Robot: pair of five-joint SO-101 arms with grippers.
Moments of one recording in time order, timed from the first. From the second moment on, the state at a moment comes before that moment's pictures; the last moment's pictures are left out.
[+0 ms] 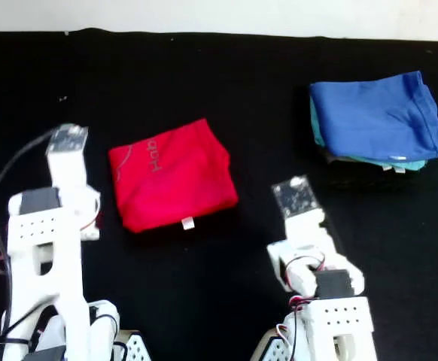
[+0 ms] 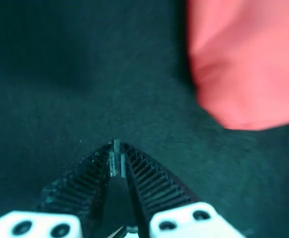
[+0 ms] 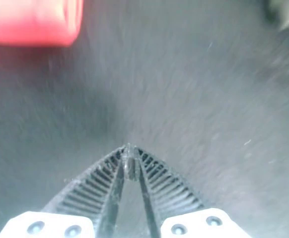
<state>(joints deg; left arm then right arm) -22.1 -35.6 54.7 61.7 -20.9 -10.5 -73.7 76.9 59.1 15.6</state>
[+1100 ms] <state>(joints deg) -27.2 -36.6 75.7 36.9 -19.4 -32.1 24.7 -28.4 86.1 -12.4</state>
